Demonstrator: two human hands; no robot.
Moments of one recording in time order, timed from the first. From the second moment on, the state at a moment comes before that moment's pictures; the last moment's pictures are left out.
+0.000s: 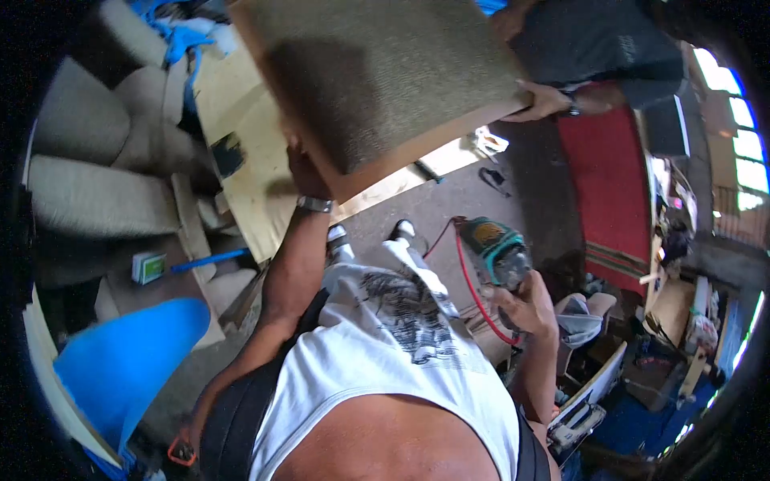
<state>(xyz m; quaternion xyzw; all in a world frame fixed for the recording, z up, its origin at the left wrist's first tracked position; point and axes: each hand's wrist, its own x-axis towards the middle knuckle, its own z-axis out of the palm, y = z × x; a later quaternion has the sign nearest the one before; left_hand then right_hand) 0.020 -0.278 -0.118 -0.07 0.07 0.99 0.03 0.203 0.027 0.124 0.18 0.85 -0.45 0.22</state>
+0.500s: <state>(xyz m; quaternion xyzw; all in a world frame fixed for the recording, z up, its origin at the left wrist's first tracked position) 0.010 -0.269 -0.095 -0.02 0.14 0.99 0.04 0.204 0.029 0.112 0.13 0.84 -0.48 0.23</state>
